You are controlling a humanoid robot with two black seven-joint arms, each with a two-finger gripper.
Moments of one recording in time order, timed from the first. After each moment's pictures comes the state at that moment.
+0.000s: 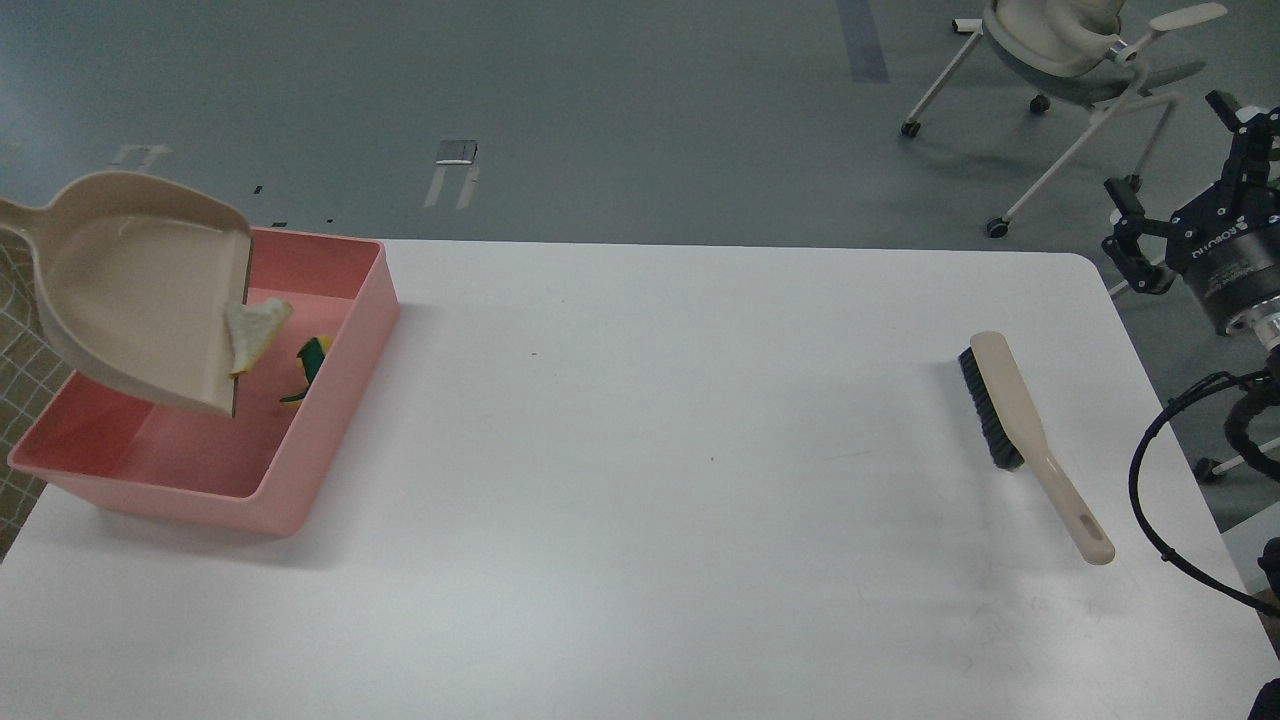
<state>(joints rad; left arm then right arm) -0.20 1.42 -0.86 -1.19 0.83 -0.03 -0.49 0.43 -0.28 1.70 1.02 -0.75 0.49 -0.06</state>
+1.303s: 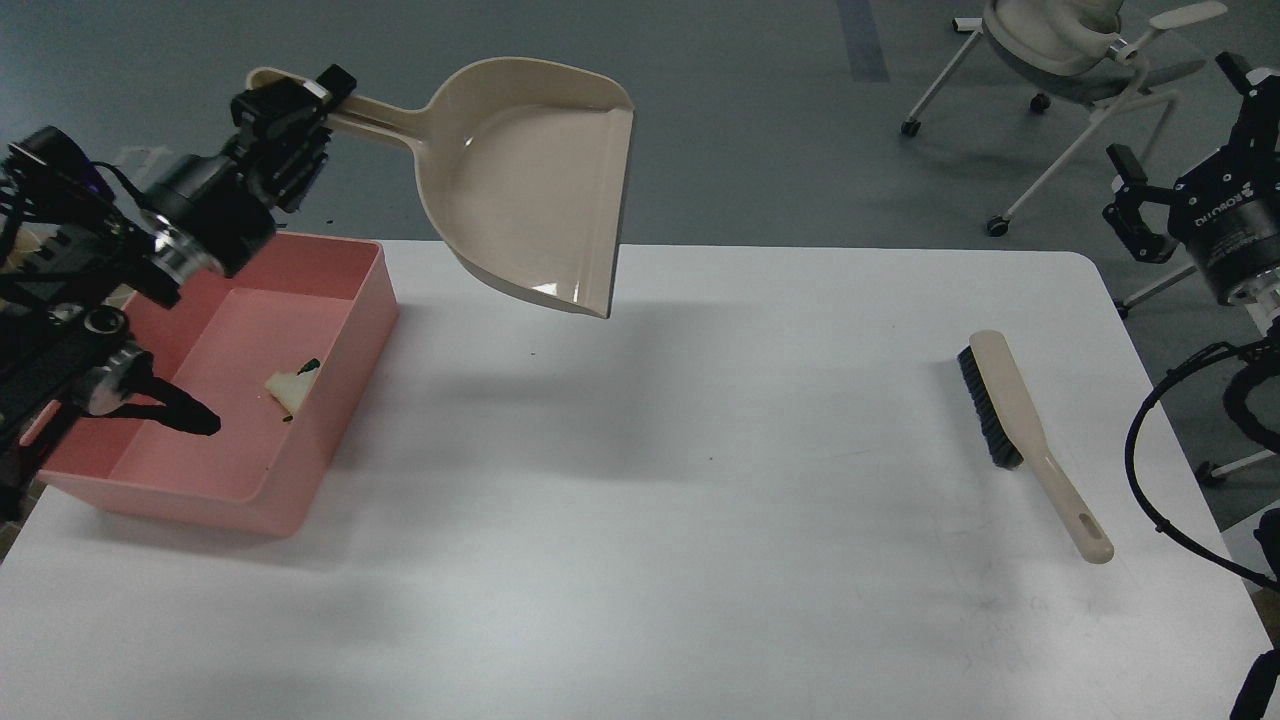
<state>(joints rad) -0.57 0.63 -0.84 -1.11 0.88 -0.12 -0.47 0.49 -0.27 1.70 1.01 -0.75 0.49 -0.05</state>
